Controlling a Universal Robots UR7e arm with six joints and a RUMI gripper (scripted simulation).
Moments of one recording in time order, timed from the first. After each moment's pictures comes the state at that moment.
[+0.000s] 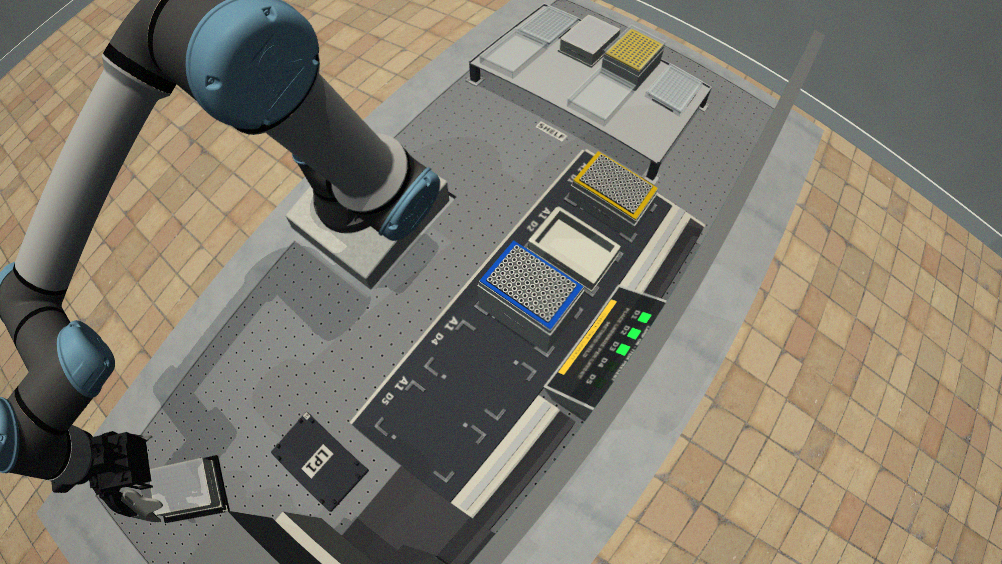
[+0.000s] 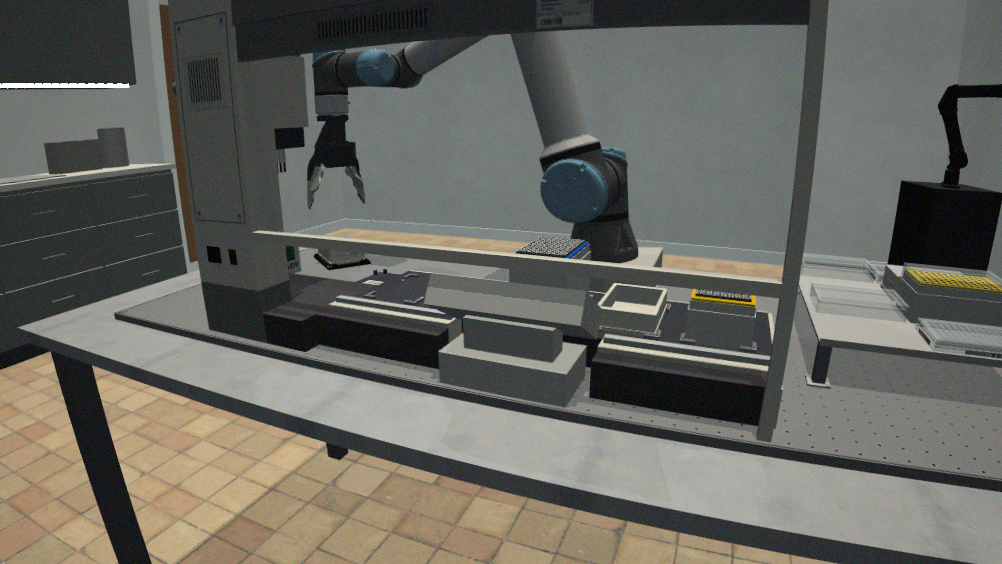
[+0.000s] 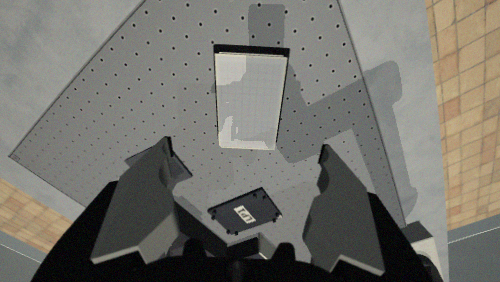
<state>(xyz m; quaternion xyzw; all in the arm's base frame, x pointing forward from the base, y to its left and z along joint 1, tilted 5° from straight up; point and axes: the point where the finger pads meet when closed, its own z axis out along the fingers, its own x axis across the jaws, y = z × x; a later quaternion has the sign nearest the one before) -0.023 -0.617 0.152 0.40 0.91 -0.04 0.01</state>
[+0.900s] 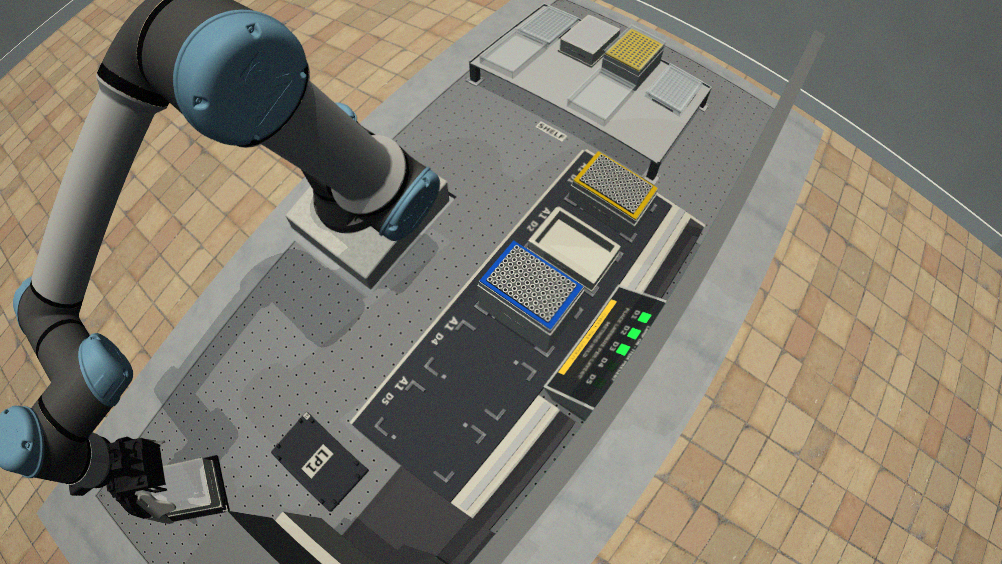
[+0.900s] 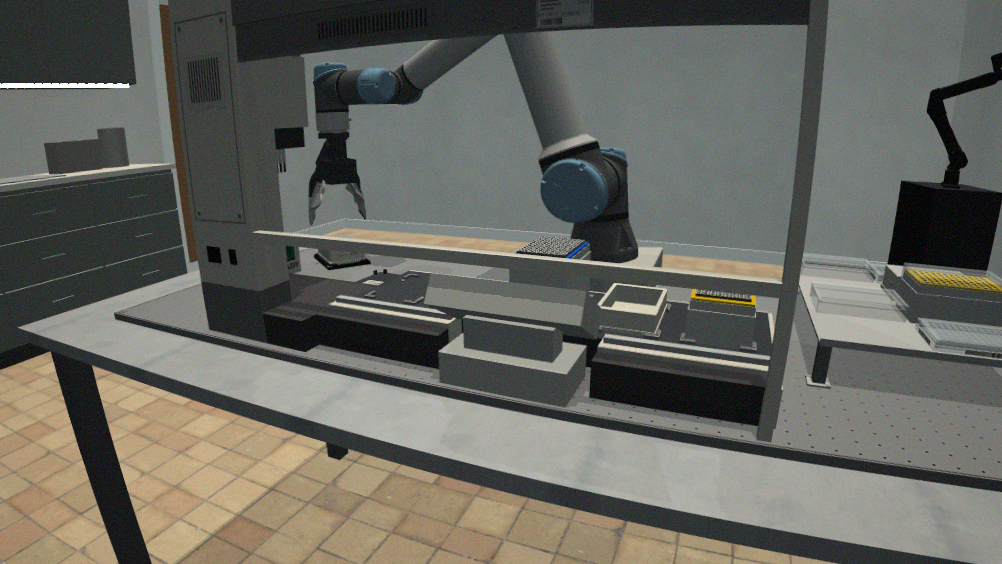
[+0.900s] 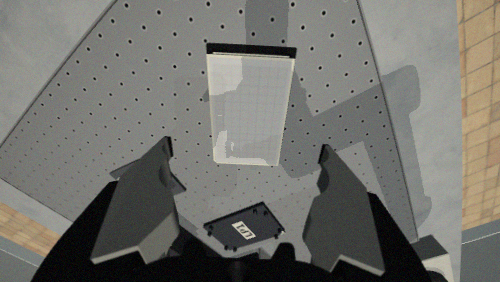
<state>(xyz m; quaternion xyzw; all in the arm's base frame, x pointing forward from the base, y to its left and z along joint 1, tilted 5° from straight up) -0.024 -0.621 0.113 0.40 0.91 -0.04 0.01</state>
